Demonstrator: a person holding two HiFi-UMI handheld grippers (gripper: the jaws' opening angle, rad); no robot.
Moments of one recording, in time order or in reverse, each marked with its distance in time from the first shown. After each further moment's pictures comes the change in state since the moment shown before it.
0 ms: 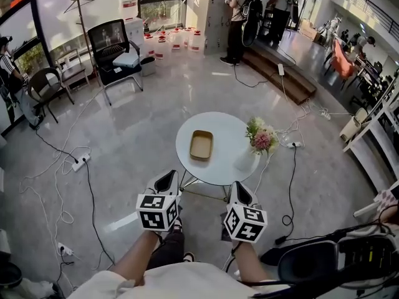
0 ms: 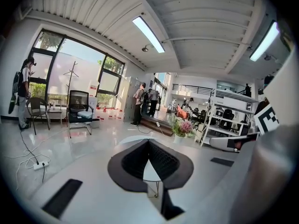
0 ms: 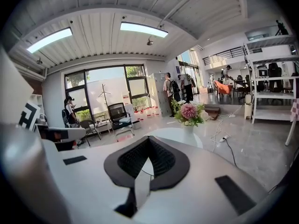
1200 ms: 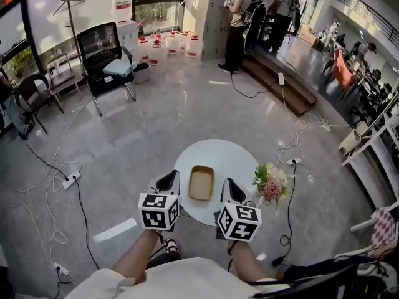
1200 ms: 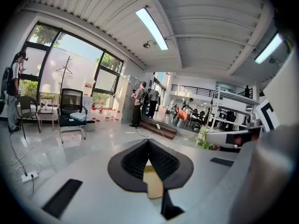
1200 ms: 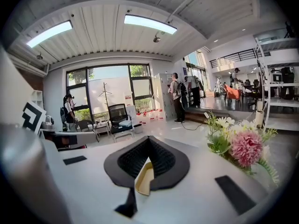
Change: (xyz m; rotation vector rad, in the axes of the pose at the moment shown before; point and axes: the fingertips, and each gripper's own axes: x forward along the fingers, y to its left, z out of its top) left arm 0.167 0.073 0.067 -0.004 -0.003 -0.039; right arm 0.181 0.027 0.083 -0.064 -0.020 0.036
